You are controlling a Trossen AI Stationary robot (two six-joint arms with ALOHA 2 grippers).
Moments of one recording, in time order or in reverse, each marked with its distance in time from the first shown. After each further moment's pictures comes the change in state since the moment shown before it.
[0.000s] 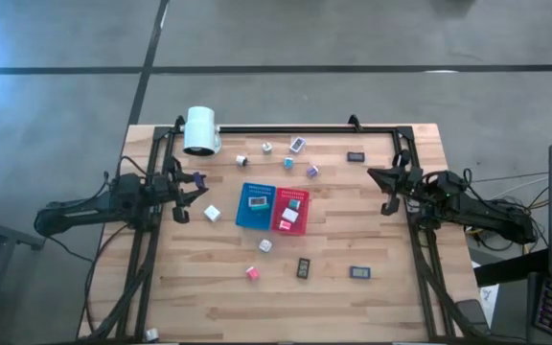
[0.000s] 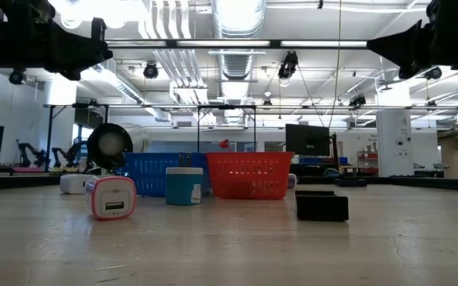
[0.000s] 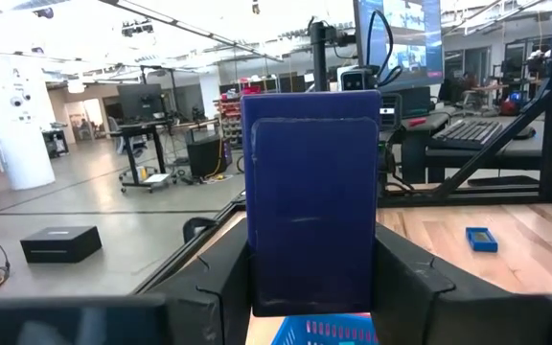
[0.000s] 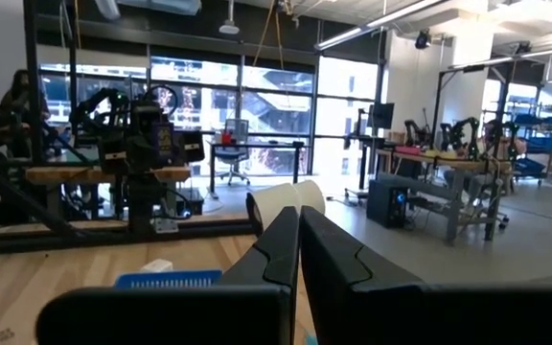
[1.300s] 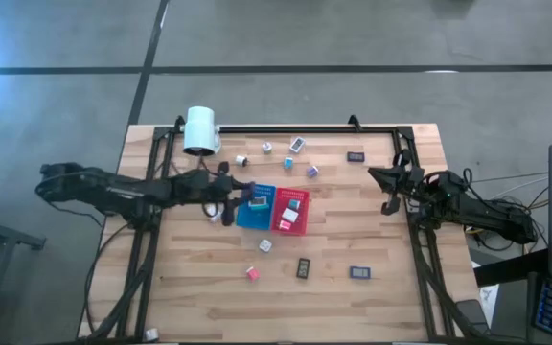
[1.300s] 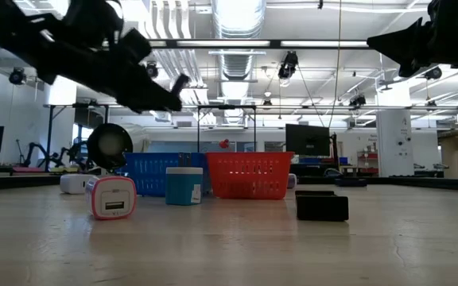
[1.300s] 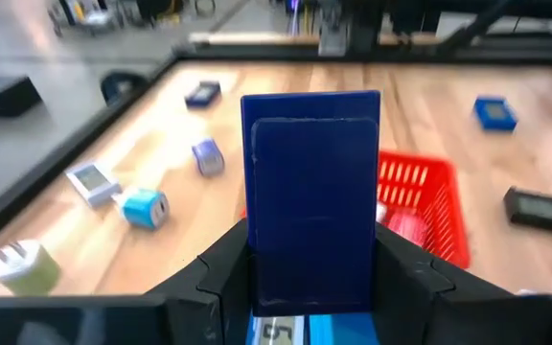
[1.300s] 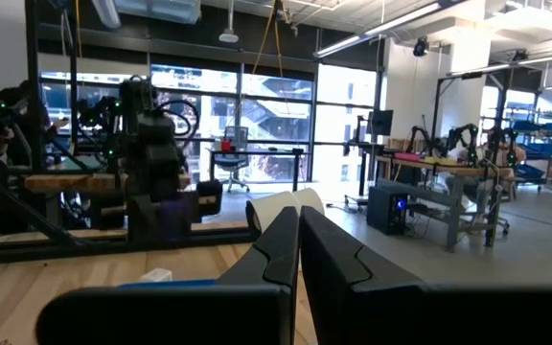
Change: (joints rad) left arm 0.000 1.150 0.270 0.418 0.059 -0.094; right arm 0.000 0.002 0.000 0.022 0.000 0.000
